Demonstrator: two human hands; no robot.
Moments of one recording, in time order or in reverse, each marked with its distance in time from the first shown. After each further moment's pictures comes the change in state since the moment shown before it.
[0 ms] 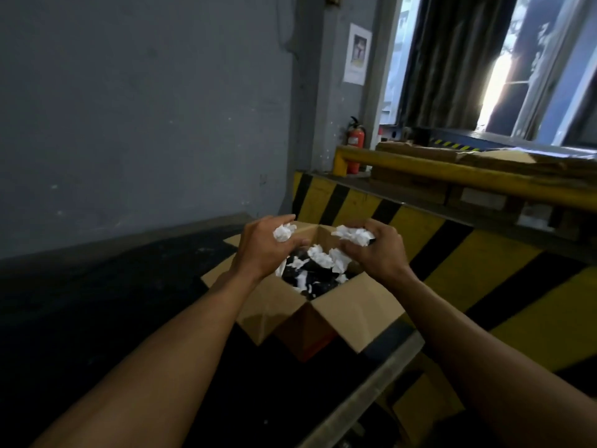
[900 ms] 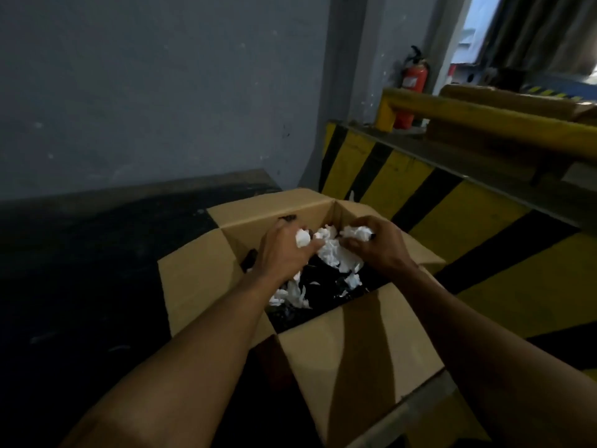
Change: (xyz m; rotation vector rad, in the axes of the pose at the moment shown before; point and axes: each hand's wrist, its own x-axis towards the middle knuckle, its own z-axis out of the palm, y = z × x) left_hand 0.097 -0.105 0.190 0.217 -0.059 -0.338; right_hand 0.157 0.205 0.083 -0.097 -0.305 0.026
